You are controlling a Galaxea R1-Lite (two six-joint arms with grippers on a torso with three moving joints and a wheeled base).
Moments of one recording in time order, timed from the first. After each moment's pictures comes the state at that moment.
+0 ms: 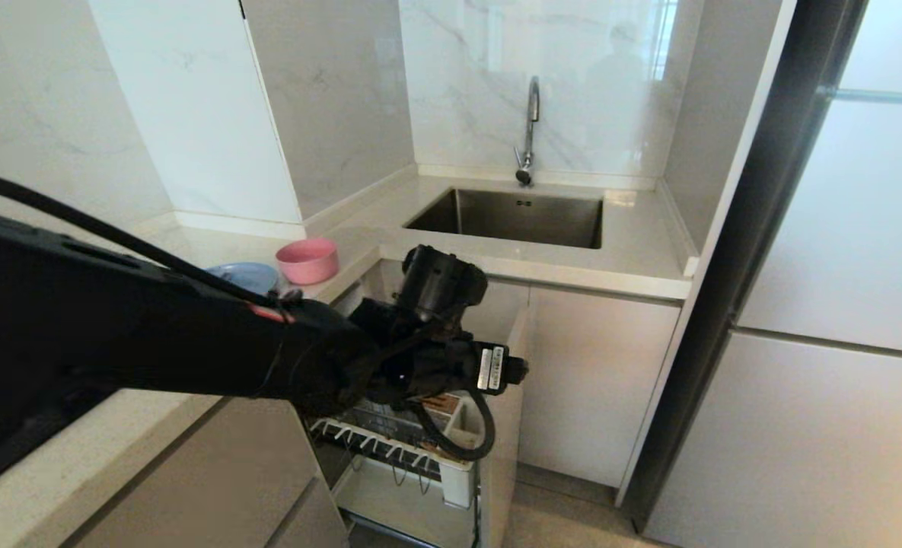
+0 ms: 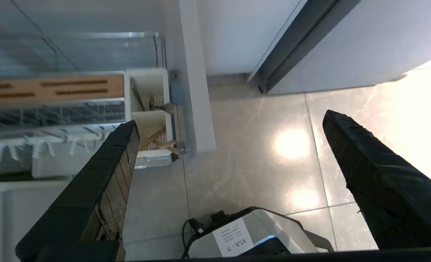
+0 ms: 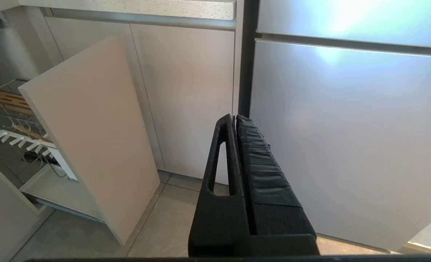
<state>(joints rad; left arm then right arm) -0.76 1.95 -1.25 -0.08 0.20 -0.26 0.01 0.00 0.00 -0.03 0.00 0.00</state>
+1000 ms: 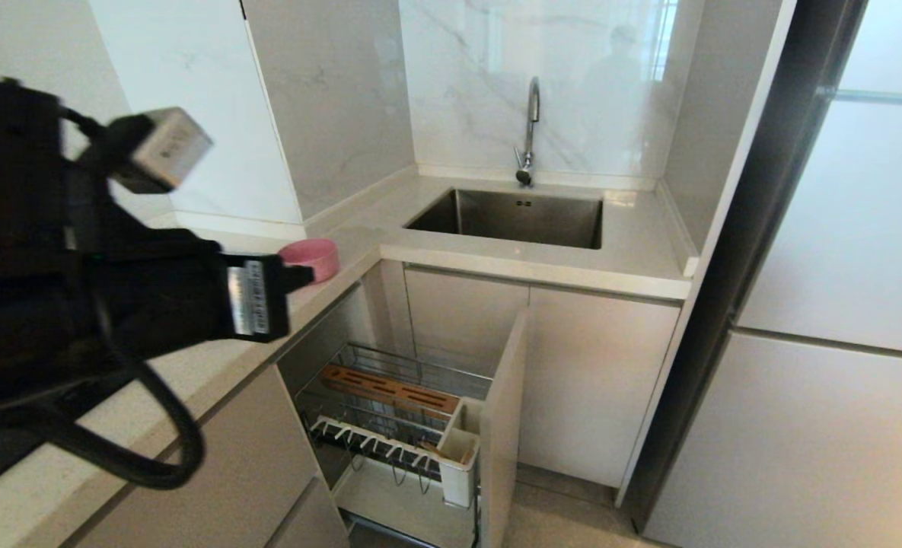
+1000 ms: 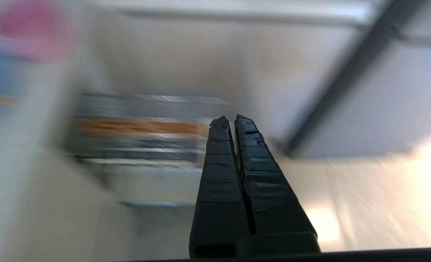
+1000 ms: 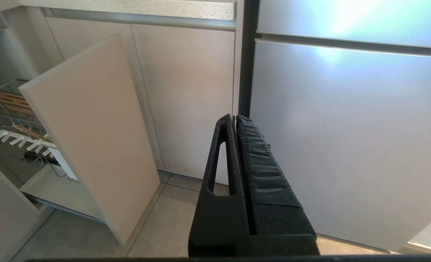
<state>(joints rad) -0.64 1.27 -1.04 0.08 0.34 -0.13 0.01 0.00 0.00 -0.03 0.00 0.00</state>
